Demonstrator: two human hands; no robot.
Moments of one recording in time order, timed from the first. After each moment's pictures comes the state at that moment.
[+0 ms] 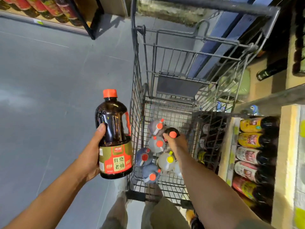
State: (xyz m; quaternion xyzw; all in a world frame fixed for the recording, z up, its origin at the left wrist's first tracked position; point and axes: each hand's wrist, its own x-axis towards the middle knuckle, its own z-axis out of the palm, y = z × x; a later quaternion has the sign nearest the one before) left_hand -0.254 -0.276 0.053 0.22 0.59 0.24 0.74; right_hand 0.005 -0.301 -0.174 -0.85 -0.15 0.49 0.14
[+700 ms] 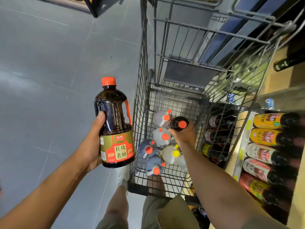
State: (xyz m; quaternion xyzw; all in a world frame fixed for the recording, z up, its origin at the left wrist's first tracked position) left_hand -0.265 -0.269 0.021 0.19 0.61 0.23 0.74; right_hand 0.006 -0.304 -0.205 -0.87 -0.26 0.40 0.09
